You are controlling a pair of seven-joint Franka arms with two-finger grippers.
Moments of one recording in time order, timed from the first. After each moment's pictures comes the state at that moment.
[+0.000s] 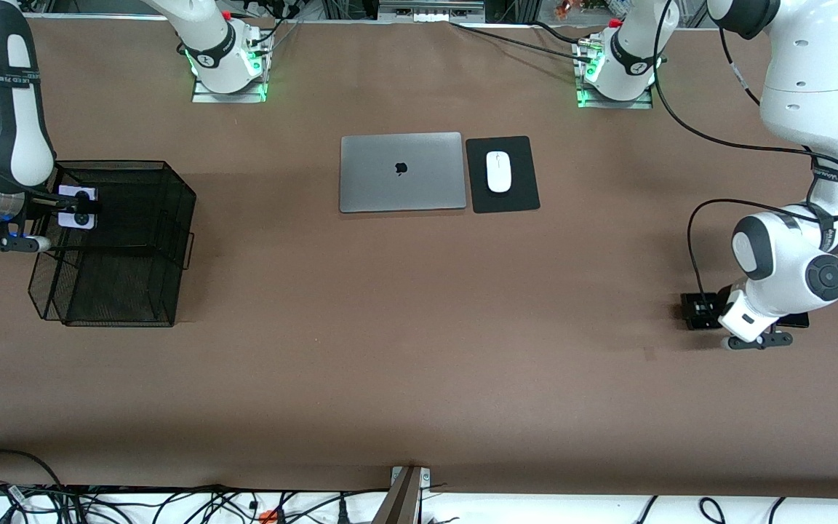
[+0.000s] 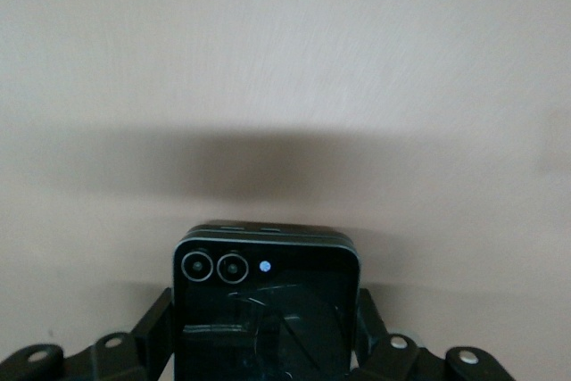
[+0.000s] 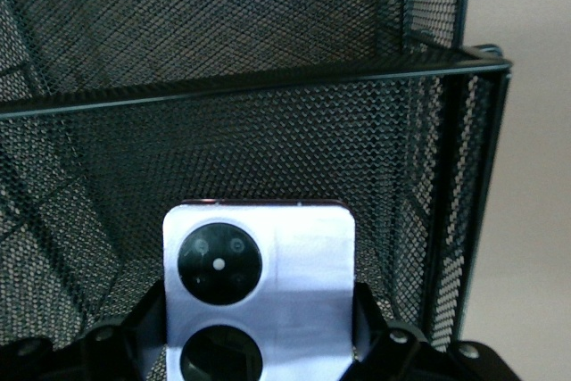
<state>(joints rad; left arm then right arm) 0.02 0.69 0.16 -1.70 -0.13 2.37 0.14 0.26 0.30 -0.63 -2.03 0.07 1.96 -0.31</state>
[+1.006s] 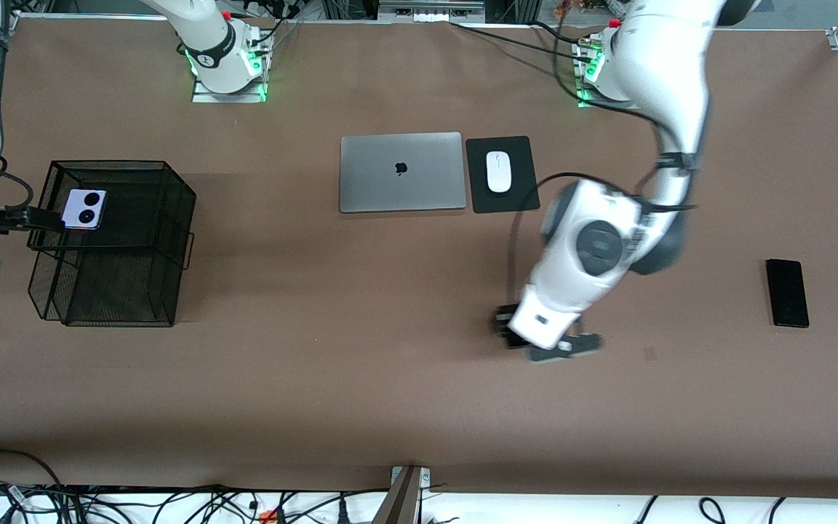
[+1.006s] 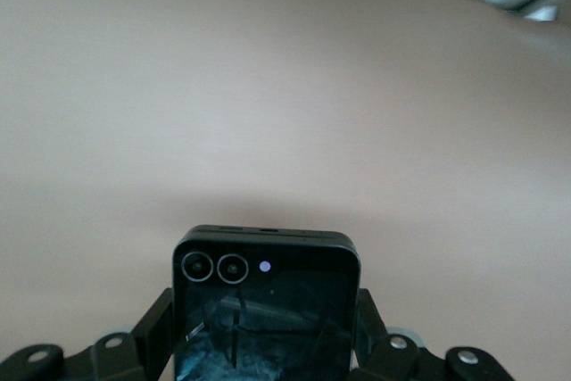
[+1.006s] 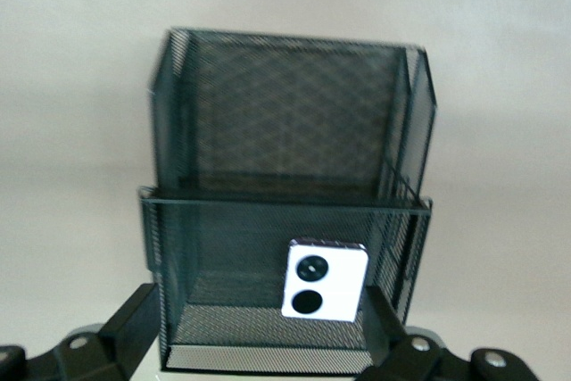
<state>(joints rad) -0.57 0.78 0.14 -1.26 -0.18 2.23 -0.63 0.32 0.33 -0.55 -1.54 0.07 1.66 -0.32</state>
